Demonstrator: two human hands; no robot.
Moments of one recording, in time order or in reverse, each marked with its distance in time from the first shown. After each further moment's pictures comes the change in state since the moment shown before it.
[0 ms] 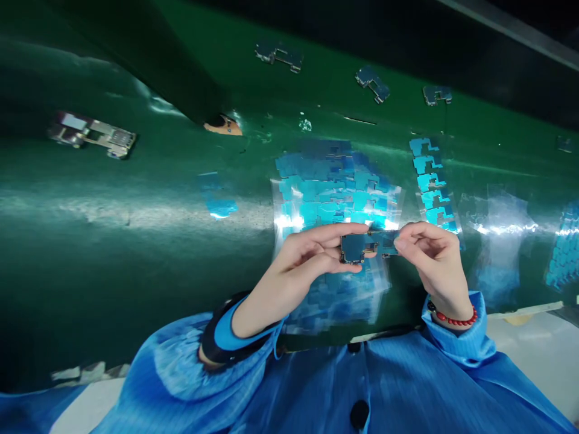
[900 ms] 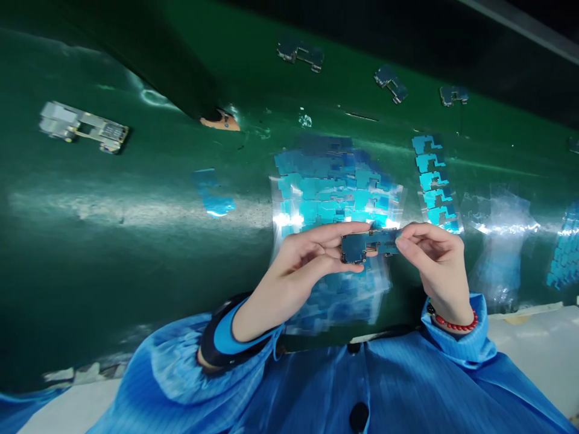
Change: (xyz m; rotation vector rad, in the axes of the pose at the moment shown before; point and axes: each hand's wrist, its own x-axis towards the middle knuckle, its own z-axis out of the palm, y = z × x) left_hand -0.002 -0.004 -0.003 0.132 0.058 0.055; right_hand -0.004 0.002 0.003 -0.065 0.053 -0.068
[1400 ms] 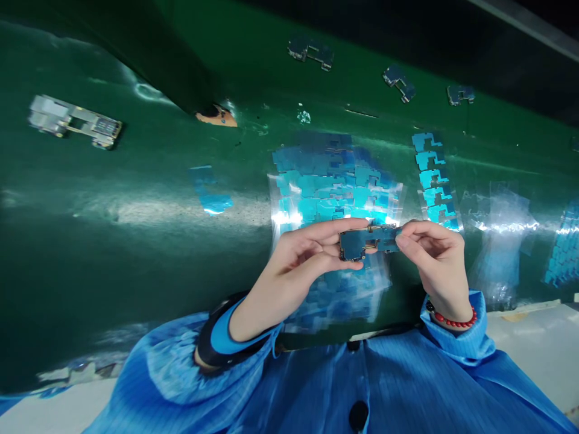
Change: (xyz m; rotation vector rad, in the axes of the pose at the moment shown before) left_hand 0.000 0.002 0.002 -0.156 -0.071 0.050; right_hand 0.001 0.000 0.000 0.008 -0.001 0.010
